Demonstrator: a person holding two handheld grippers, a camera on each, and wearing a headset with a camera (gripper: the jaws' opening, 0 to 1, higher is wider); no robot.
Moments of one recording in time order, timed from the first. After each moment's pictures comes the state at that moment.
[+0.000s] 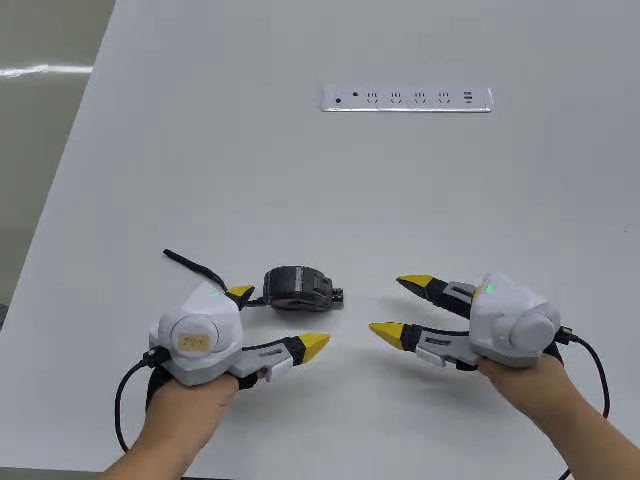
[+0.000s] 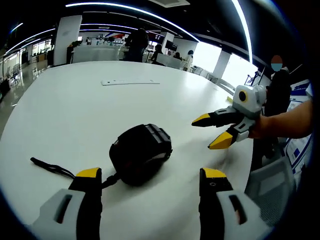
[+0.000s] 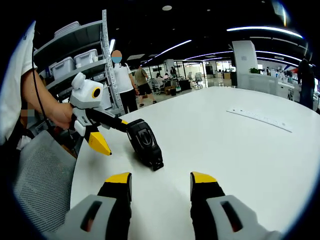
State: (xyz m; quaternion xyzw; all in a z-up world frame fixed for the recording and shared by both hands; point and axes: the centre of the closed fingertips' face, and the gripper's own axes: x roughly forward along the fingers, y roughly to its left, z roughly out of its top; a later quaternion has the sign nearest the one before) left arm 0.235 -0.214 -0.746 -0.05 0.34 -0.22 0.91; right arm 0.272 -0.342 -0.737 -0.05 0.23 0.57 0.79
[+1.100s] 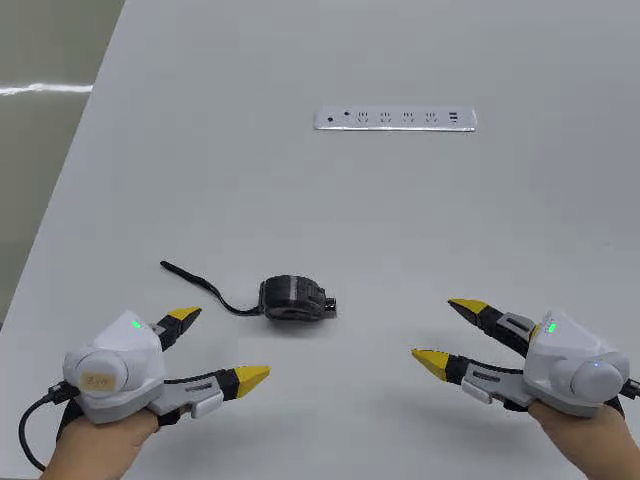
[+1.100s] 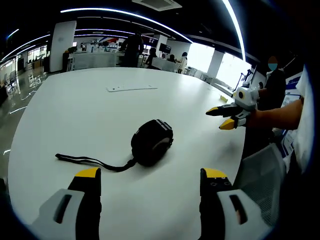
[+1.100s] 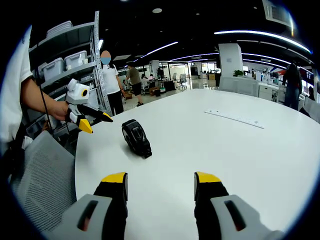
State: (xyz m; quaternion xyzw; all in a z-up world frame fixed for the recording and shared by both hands) left arm 0.191 -0.167 -0.716 -0.04 0.33 -0.24 0.92; right arm 0.261 -0.409 -0.711 -0.06 0.22 0.51 0.83
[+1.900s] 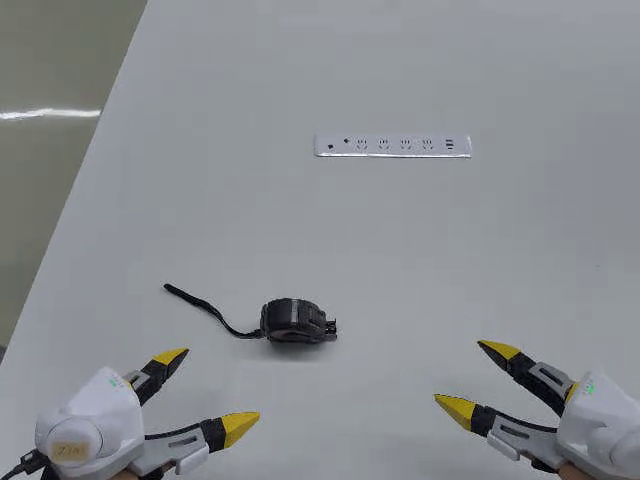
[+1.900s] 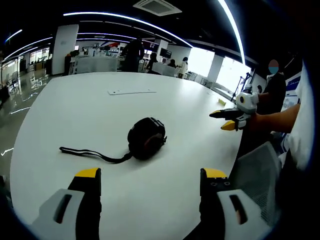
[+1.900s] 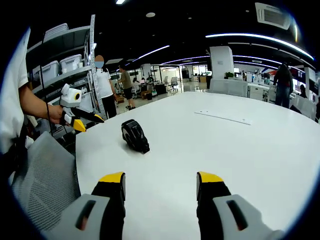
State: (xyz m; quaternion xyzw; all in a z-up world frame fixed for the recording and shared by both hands) left arm 0.161 -0.166 -0.707 -0.04 0.31 -0.23 0.92; right arm 0.239 -0.442 -0.706 -0.05 0.22 0.48 0.85
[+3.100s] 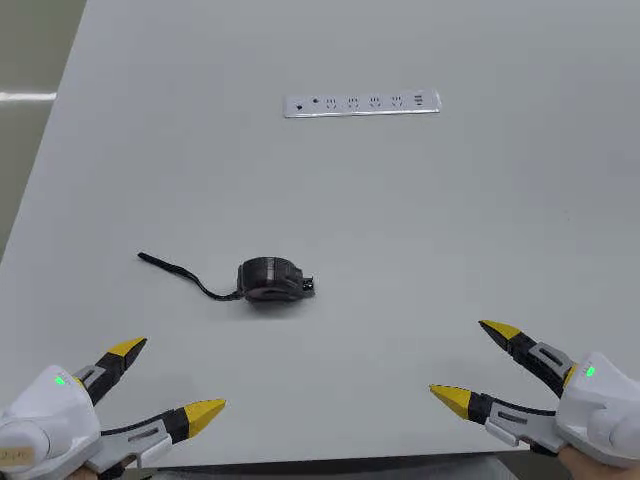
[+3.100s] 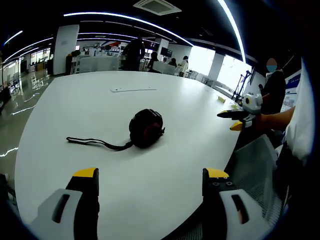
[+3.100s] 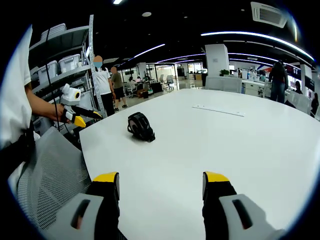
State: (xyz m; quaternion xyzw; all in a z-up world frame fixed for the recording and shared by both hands) left arm 0.129 -0.154 -0.706 -0.03 0.31 -0.23 0.92; right arm 0.196 -0.471 -0.705 -0.05 0.23 0.46 0.86
